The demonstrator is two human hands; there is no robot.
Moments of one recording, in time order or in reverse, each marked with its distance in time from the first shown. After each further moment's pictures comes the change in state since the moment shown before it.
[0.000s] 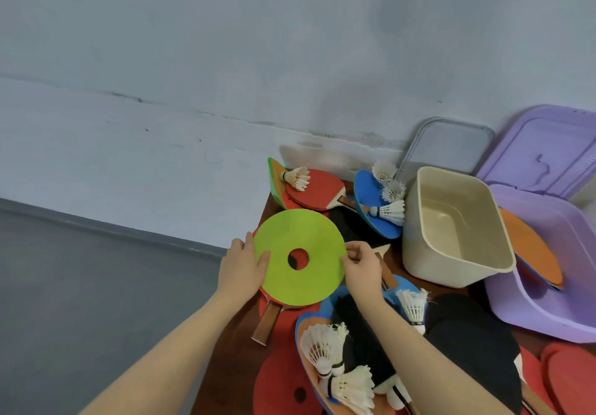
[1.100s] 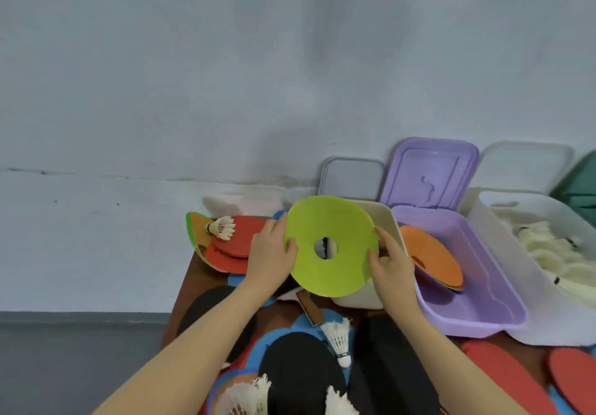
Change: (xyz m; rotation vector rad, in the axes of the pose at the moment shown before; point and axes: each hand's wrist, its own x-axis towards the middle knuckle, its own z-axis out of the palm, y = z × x) left_hand 0.025 0.216 0.001 -0.280 0.185 0.541; right_hand 0.031 -0.015 -0.187 -0.071 0.380 -0.406
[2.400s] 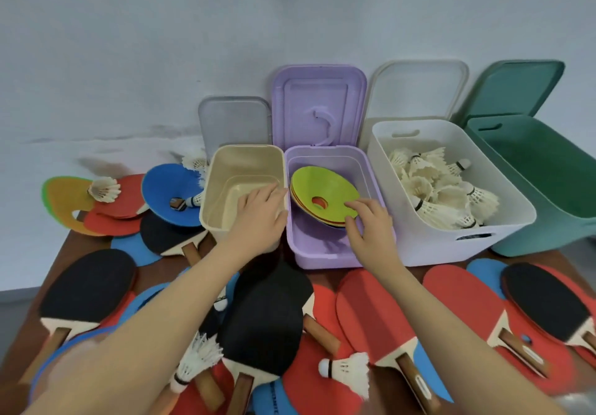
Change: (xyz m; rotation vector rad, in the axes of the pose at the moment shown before) left_hand -0.009 0.163 0.171 0.290 -0.365 0.134; right_hand 0.025 0.154 -0.187 -0.359 -0.135 -0.140
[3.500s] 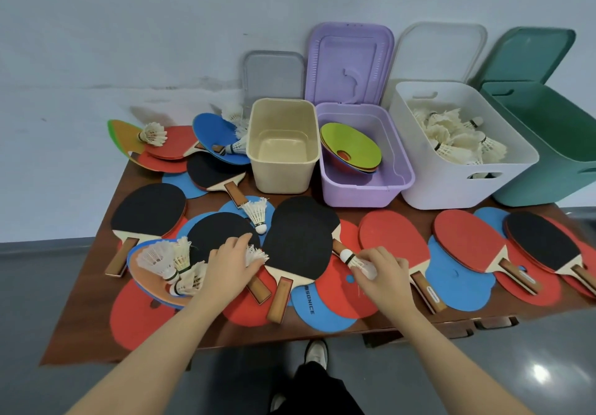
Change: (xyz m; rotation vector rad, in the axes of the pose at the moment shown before) left_hand -0.233 -0.070 0.032 -0.002 -0.119 -0.337; right_hand -0.212 -0.032 0.018 -0.098 -0.183 0.135
